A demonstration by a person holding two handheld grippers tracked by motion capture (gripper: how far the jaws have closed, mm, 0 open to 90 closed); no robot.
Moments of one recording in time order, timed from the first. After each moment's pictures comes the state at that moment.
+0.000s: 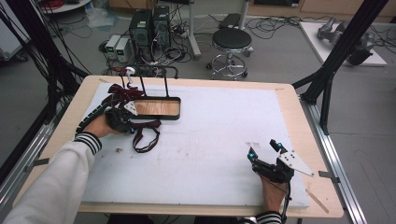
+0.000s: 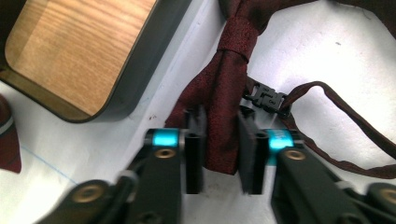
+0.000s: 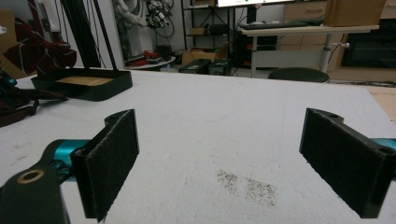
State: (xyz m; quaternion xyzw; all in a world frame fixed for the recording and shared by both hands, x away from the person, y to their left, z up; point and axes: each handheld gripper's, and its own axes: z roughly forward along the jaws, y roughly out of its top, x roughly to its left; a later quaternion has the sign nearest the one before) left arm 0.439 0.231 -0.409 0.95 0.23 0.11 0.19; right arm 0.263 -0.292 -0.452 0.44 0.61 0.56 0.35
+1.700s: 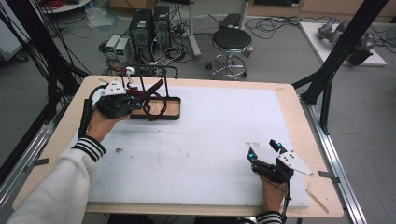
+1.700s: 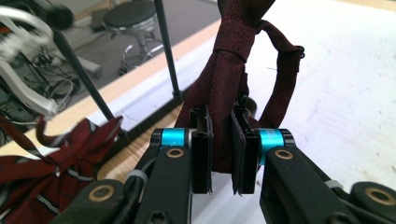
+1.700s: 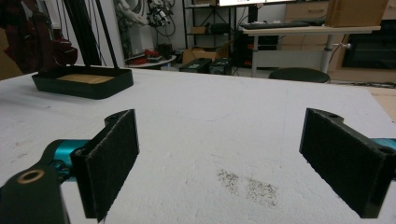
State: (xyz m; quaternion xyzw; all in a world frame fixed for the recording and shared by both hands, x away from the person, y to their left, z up) left arm 0.407 0.224 -0.340 0.80 0.30 0.23 0.46; right arm 0.263 -0.291 -0.452 0.43 0.61 0.56 0.35
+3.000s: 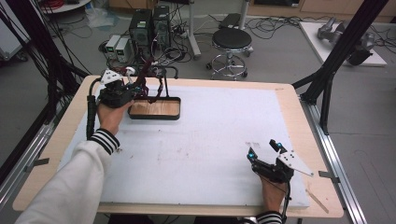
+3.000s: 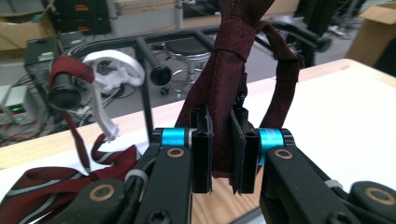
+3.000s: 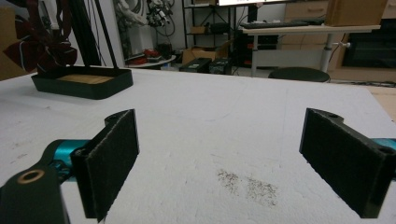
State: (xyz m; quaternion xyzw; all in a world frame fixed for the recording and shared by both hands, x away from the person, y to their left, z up) left arm 0.424 0.214 -0.331 0.69 0.43 0.29 0.50; right arm 0.263 -0.291 -0.452 0.43 0.61 0.56 0.35
